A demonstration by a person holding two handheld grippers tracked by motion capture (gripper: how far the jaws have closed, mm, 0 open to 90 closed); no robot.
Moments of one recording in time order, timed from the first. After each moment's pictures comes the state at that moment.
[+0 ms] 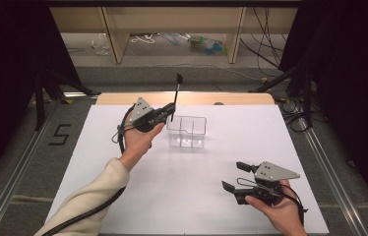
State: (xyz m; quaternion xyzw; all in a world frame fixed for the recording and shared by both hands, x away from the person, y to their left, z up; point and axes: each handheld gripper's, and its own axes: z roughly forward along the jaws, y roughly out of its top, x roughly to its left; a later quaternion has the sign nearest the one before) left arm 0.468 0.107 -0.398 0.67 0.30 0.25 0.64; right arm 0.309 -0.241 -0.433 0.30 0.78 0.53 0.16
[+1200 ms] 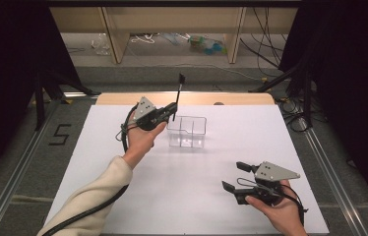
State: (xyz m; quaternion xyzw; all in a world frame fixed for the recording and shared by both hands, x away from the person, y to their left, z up) left arm 0.477 0.101 -0.404 0.67 0.31 0.24 0.64; right arm 0.309 -0.242 -0.433 0.29 0.78 0.53 0.18
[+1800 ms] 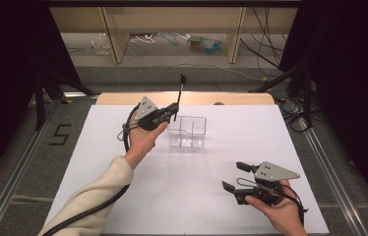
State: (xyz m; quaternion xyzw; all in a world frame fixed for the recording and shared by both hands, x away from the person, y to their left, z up) left arm 0.479 0.098 -0.407 0.67 0.31 0.24 0.64; right arm 0.308 -0.244 -0.431 0.30 0.78 0.52 0.18
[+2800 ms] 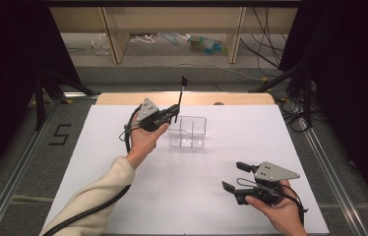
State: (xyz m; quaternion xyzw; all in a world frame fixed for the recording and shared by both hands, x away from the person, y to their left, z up) left arm 0.482 0.095 -0.414 0.67 0.31 0.24 0.63; right arm 0.310 -0.242 -0.434 0.29 0.78 0.53 0.17
